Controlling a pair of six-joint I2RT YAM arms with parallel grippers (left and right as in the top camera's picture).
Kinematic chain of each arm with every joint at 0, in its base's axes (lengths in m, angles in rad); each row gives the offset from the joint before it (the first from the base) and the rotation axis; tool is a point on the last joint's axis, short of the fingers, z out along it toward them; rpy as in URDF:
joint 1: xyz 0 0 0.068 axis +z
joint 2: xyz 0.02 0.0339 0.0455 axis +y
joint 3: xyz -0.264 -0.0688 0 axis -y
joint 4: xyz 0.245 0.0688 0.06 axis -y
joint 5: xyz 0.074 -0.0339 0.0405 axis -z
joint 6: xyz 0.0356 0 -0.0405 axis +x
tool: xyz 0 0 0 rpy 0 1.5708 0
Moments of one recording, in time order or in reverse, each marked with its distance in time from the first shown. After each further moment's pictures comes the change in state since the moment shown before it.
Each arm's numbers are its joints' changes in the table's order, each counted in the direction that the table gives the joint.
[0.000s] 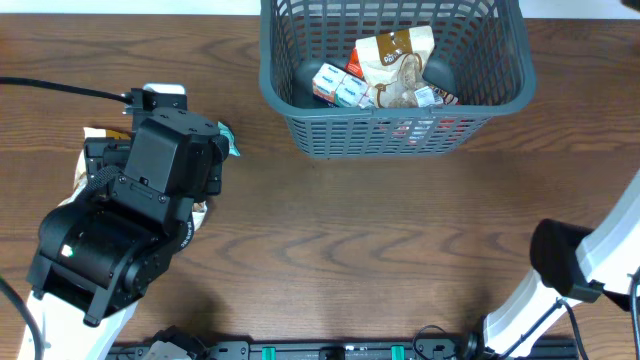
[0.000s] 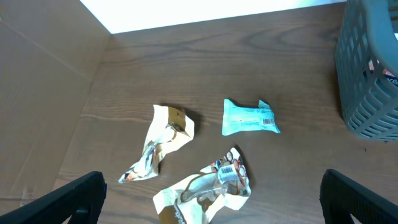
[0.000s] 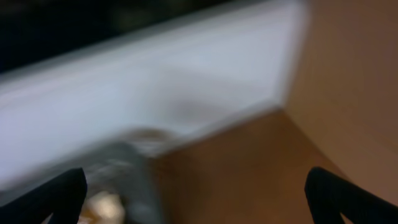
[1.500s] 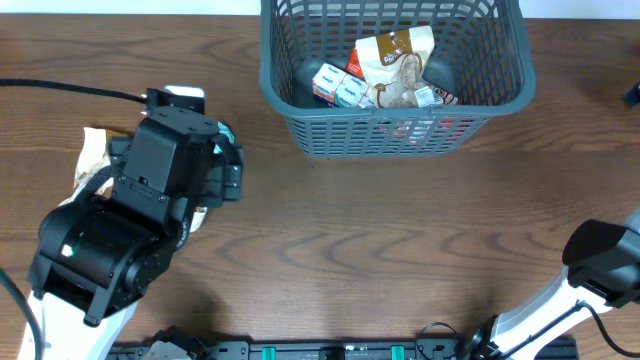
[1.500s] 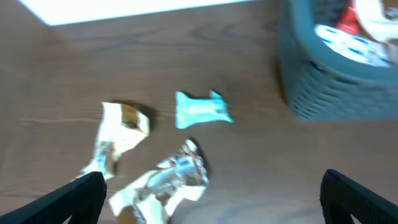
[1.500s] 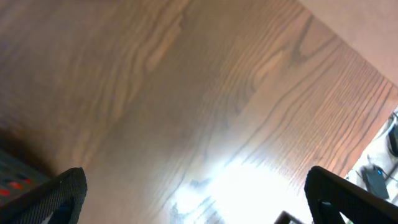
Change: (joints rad) left arm 0.000 0.000 0.000 0.019 0.225 -0.005; right arm -0.311 0.024 -0.553 -0.234 0.035 0.168
